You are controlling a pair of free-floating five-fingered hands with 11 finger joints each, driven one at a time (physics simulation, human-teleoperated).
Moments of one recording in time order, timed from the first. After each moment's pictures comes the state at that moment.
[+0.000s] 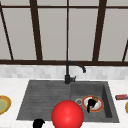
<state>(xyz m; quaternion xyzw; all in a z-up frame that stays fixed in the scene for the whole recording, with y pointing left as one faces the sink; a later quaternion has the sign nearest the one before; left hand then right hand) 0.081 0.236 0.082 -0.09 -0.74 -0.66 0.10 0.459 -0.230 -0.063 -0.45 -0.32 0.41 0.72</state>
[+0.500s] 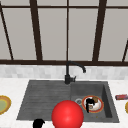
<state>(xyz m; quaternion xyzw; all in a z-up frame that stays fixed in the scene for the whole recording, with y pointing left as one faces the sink) 0.081 0.236 0.082 -0.09 -0.74 -0.66 0.10 0.489 -0.214 -0.064 -0.42 -0.23 0.49 0.73</state>
